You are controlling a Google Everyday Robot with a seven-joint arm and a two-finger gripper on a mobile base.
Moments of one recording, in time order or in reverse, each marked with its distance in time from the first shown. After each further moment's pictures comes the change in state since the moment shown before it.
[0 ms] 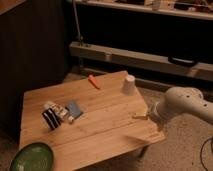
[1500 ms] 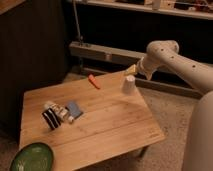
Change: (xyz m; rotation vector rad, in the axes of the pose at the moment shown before) arm -0.219 0.106 -0.007 0.024 -0.190 -0.285
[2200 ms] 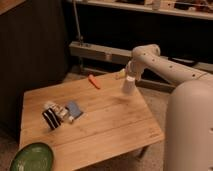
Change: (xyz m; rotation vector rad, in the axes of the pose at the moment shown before) arm -0.008 0.038 0.082 0.059 0.032 -0.118
